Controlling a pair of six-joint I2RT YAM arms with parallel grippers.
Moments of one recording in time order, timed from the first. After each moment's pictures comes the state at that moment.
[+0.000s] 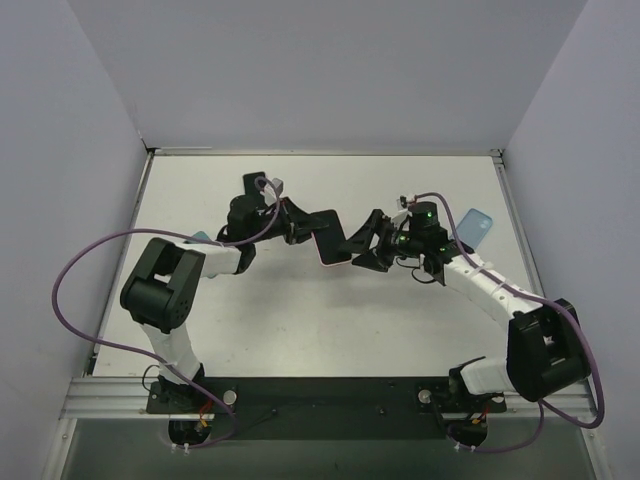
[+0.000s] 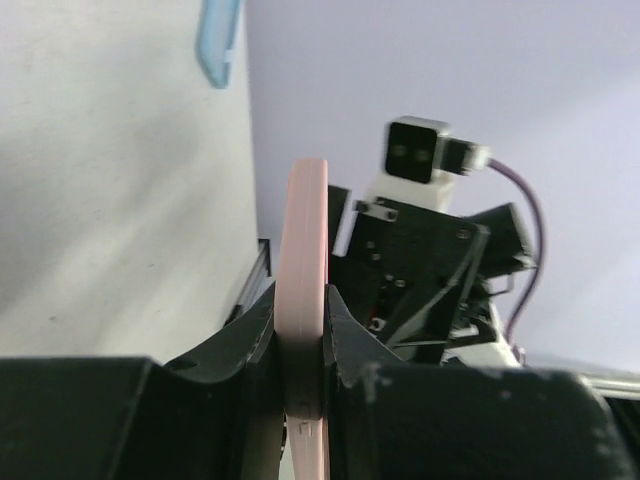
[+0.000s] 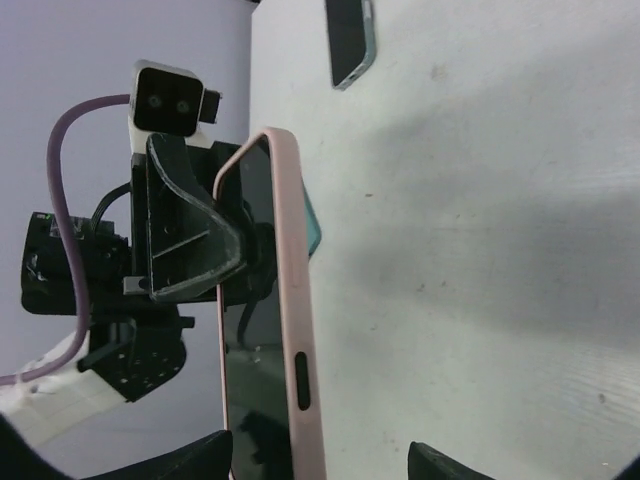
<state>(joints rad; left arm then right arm) -0.40 1.82 0.89 0.77 0.79 -1.46 0.37 1.36 0.81 -0.08 -0.61 0.89</state>
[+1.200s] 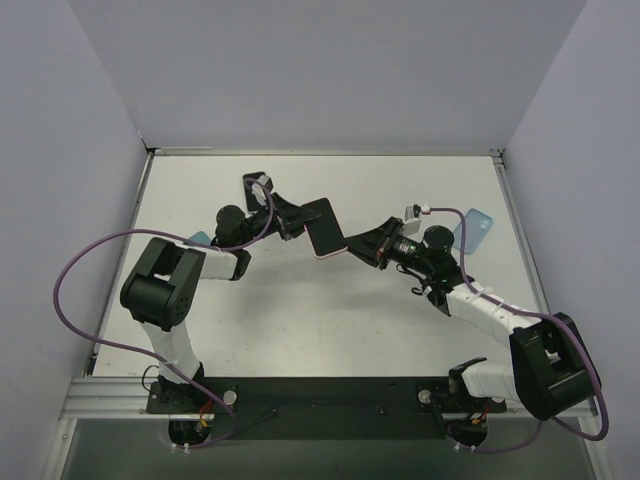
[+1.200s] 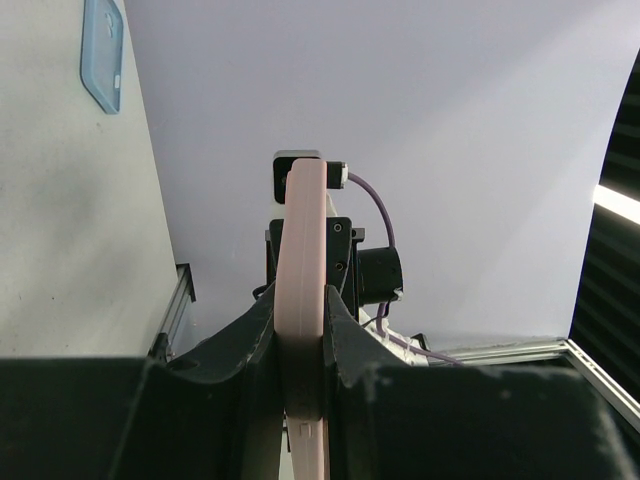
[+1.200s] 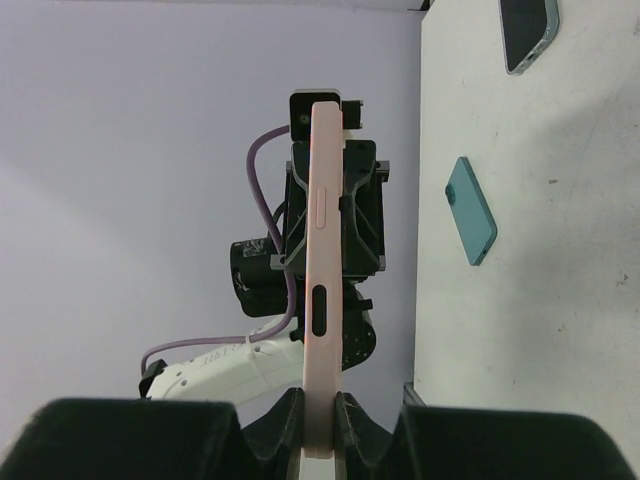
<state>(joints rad) -0.36 1.83 0.80 1.25 0.77 -1.76 0.40 1.26 0.49 0.71 -0.63 1.46</state>
